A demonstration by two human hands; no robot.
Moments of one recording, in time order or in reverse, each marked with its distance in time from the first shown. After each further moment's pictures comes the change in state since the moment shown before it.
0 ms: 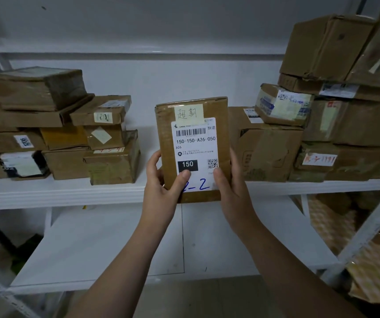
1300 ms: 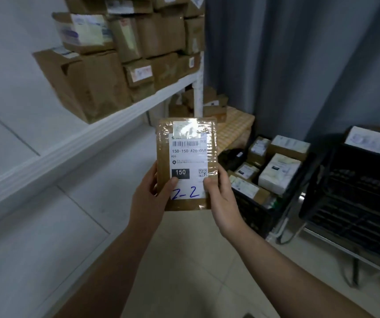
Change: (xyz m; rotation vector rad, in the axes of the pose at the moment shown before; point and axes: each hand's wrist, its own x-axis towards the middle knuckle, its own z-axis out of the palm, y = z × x) left_hand -0.185 -0.015 0.042 -0.071 -0.894 -0.182; right_hand -0.289 -0.052 -0.037 -0.209 0.884 0.491
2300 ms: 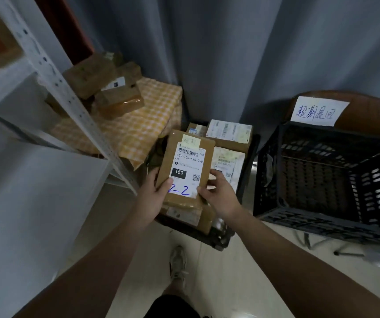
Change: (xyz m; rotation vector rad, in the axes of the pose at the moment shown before) left_hand 0.287 -0.145 0.337 0.209 -0.515 -0.260; right_hand 0.293 0.129 -0.256 -0.261 0.253 0.473
